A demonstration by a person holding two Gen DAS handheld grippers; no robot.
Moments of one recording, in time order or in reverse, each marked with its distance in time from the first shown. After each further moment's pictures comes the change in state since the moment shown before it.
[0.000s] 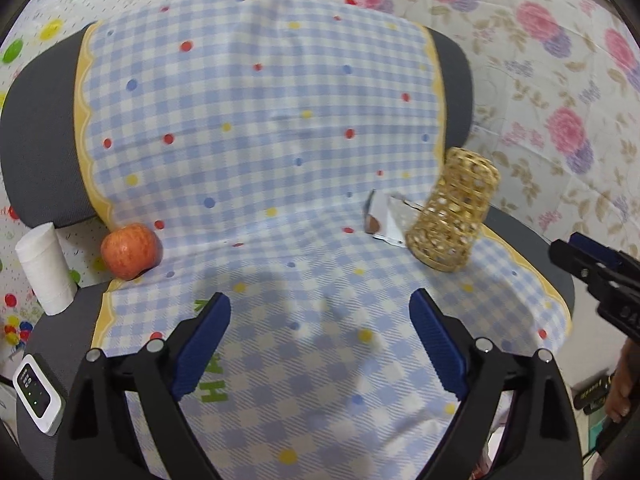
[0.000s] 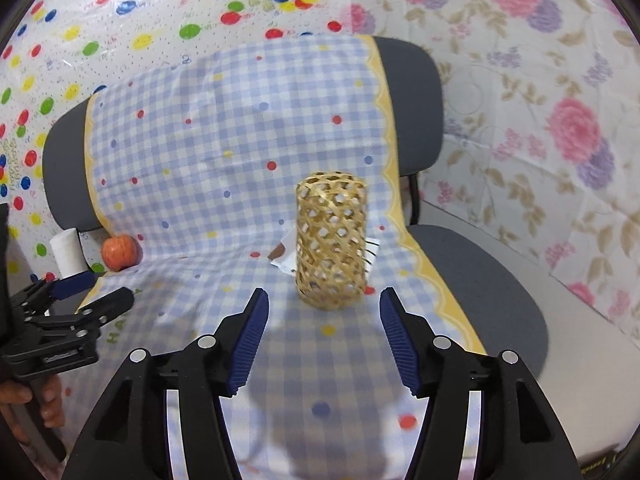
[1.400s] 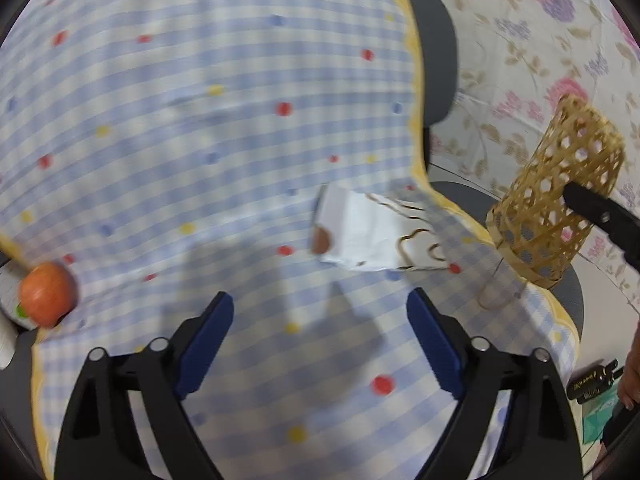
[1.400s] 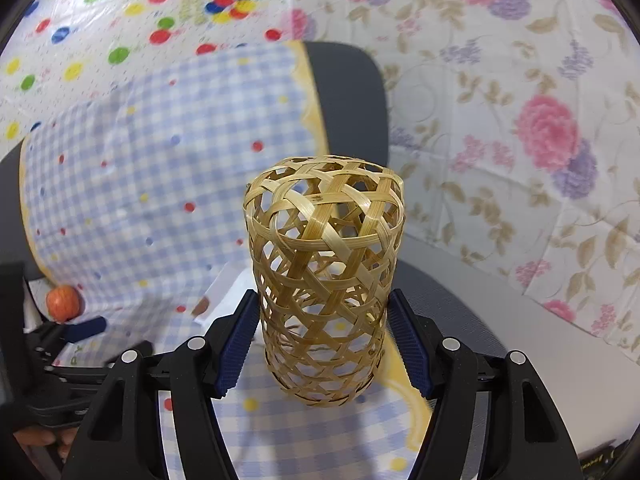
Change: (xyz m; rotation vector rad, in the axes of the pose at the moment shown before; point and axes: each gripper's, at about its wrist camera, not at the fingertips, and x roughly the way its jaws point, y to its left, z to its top) left arm 0.101 -0.061 0.040 0.085 0.107 -0.108; right arm 0.039 -0.063 0.044 0.090 -0.050 -0.141
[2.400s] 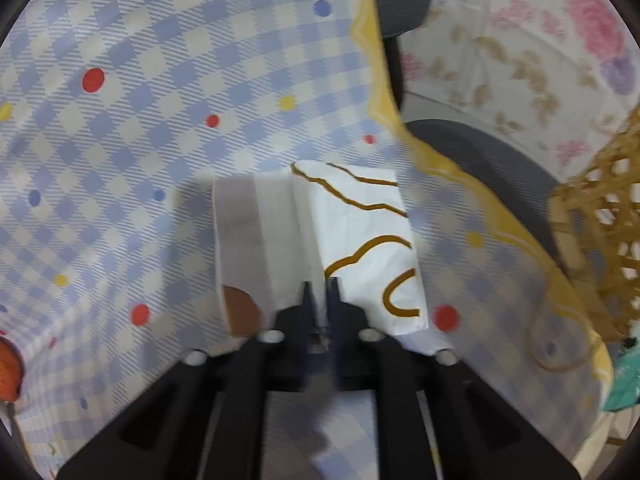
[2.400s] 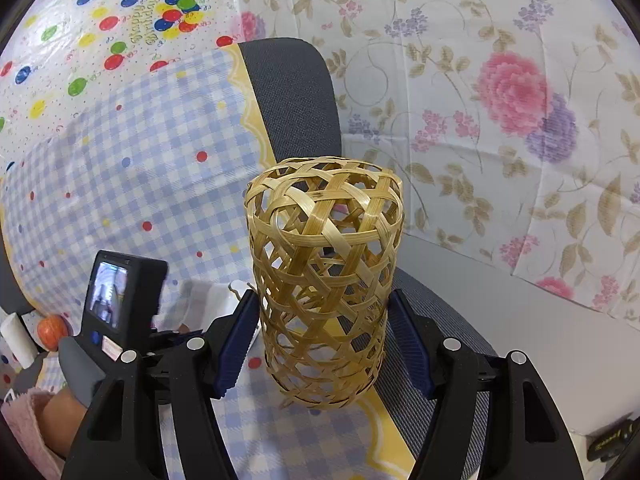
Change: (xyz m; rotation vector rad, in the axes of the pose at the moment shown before) left arm 0.125 -0.080 0.041 0.123 0.237 -0.045; right arm 0.017 -0.048 -0.005 0.114 0.014 -0.021
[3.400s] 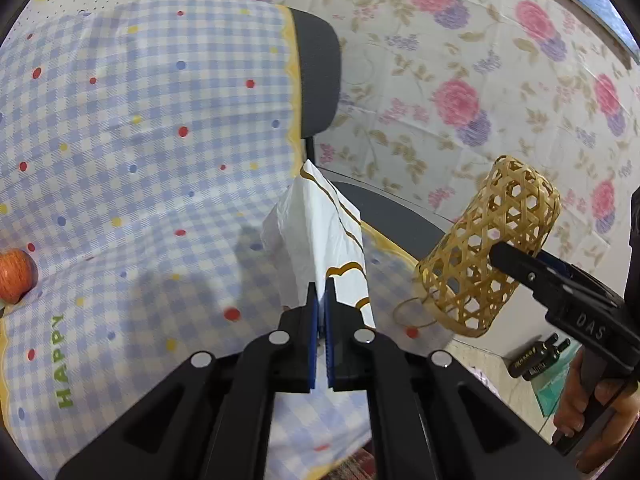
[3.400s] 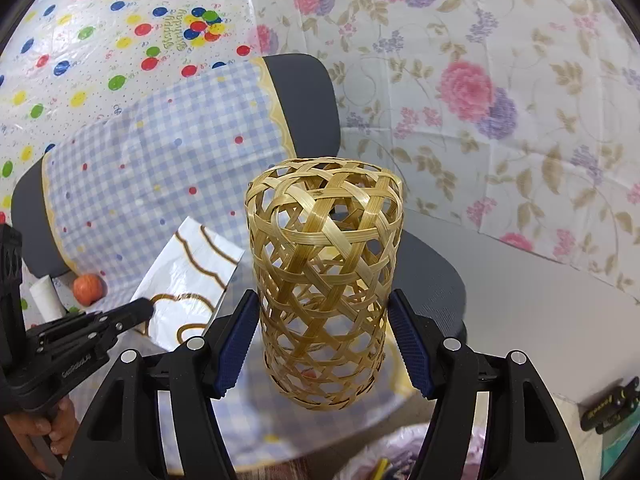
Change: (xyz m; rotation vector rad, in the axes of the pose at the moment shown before) left arm -0.190 -0.013 -0.142 -0.036 -0.332 -0.196; right arm -0.125 0.000 -0.071 -0.002 -0.002 0.006
